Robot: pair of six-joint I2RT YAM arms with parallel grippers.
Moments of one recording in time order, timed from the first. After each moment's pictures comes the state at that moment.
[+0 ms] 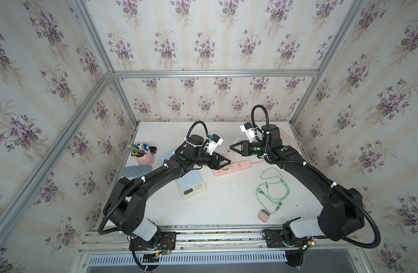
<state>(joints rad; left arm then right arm) -0.56 1.56 1.05 0.04 0.77 -0.34 0.37 1.42 1.13 -0.26 -0.78 0.37</state>
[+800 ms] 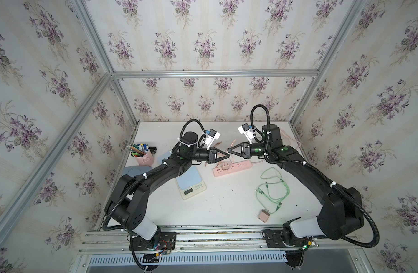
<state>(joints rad) -0.50 1.58 1.02 0.31 0.97 -0.53 0.37 1.43 1.12 -0.25 -0.99 0.32</state>
